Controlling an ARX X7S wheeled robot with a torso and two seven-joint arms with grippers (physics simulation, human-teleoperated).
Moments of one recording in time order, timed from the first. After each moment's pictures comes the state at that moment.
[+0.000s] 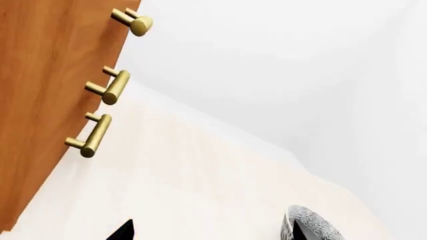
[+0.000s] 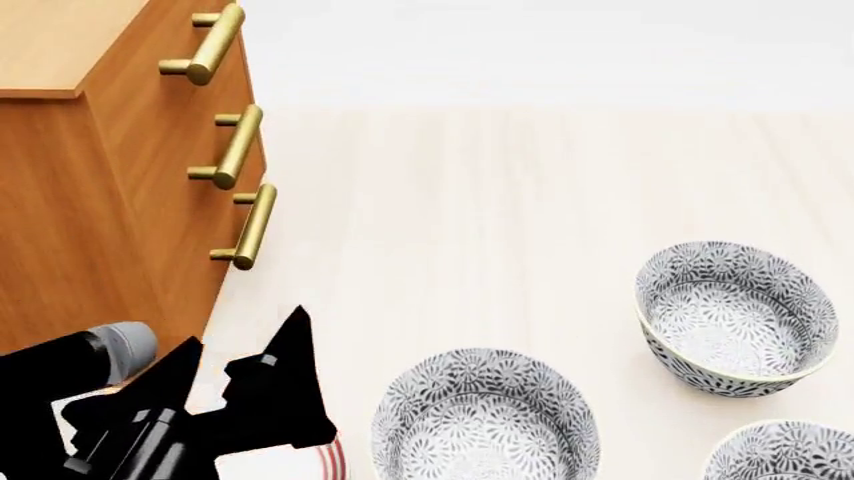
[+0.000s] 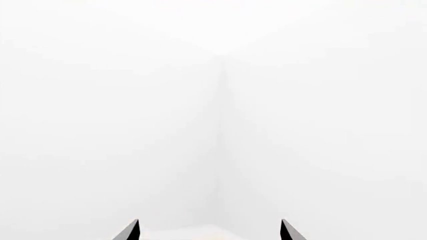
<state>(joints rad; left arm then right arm) -0.29 -0.04 0.17 0.61 -0.86 -0.73 -0.61 -0.54 0.70 0.27 -1.04 0.32 0.21 0.96</state>
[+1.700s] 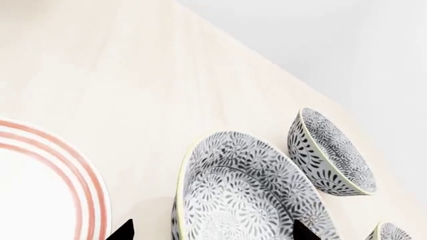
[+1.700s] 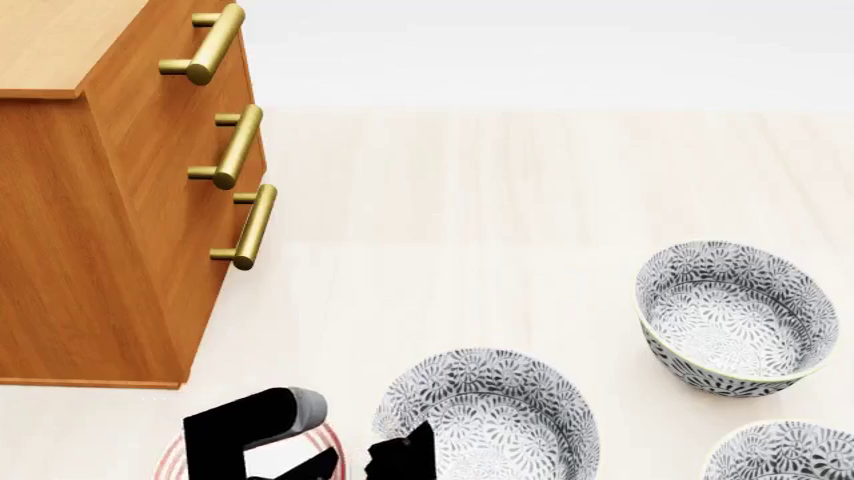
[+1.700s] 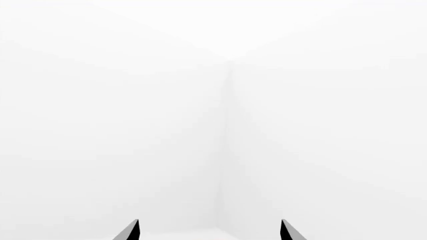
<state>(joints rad) -0.33 -0.06 0.48 0.13 -0.99 -0.44 -0.58 -0.70 0.83 0.28 -1.04 0.31 0.08 1.09</state>
